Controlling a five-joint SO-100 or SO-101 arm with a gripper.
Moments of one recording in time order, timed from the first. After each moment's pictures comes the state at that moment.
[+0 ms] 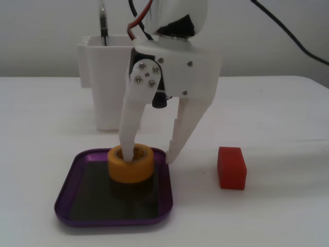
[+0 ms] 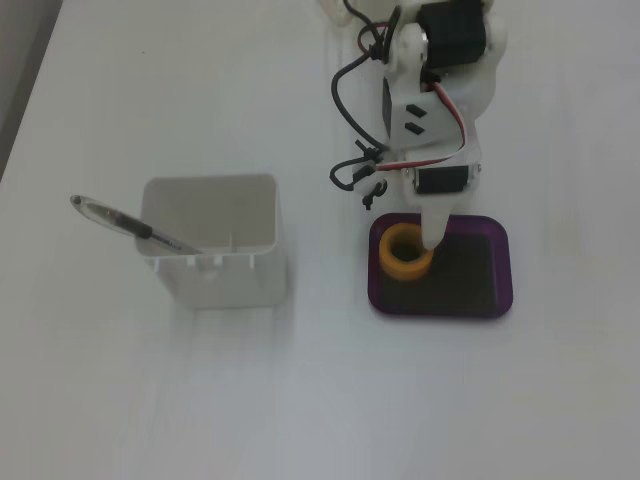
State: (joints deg) arm -7.6 69.6 71.8 66.5 -1.5
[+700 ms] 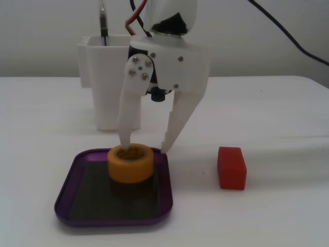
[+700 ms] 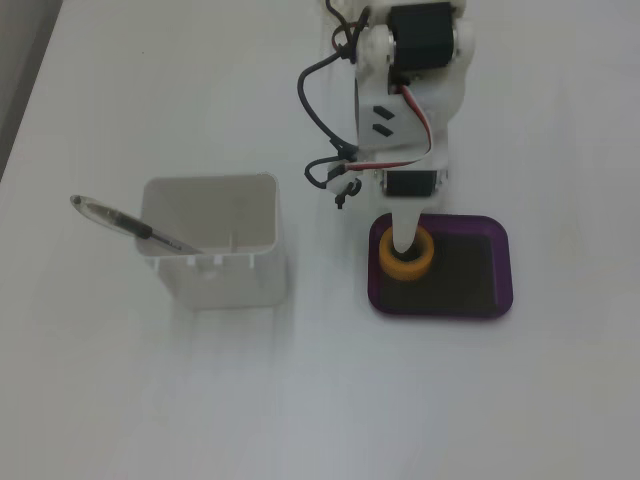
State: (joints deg) arm -3.2 69.6 71.8 66.2 -1.4
